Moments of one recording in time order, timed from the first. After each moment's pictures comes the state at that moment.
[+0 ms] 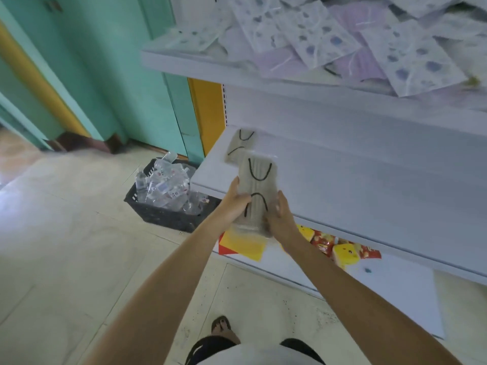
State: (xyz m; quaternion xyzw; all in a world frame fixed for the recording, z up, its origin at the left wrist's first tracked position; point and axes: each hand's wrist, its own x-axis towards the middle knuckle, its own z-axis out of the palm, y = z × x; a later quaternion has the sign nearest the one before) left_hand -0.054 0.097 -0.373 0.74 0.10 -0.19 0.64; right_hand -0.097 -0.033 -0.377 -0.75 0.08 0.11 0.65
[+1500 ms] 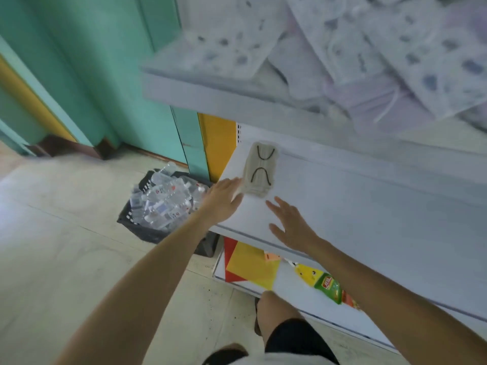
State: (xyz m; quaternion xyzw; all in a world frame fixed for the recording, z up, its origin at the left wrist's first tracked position) left_hand 0.125 0.207 -0.426 0.96 -0.15 -0.09 0.21; right_hand 0.081 -0.013 -0.454 -0.95 -0.16 0.15 0.22
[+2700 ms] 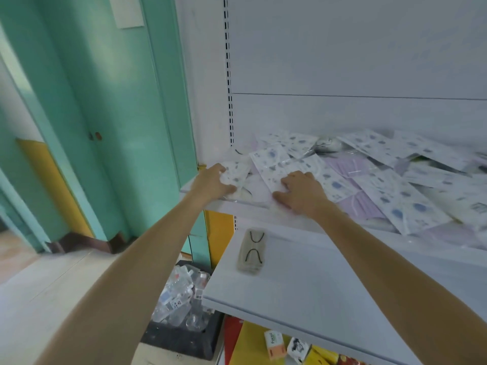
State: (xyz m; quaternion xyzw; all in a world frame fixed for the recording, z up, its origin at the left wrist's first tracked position) left_hand 0.117 0.192 -0.141 0.96 -0.04 0.07 0.28; right_hand 0.083 -0.025 -0.138 -0.99 -0.05 -0.06 0.07
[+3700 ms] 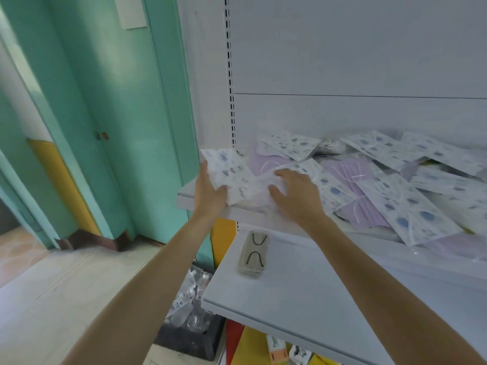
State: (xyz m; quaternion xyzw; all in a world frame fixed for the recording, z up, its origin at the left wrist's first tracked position) left_hand 0.093 0.166 -0.158 0.80 0.02 0.19 0.57; right_hand 0.069 -0.016 -0.145 -0.94 -0.08 -0.21 0.26
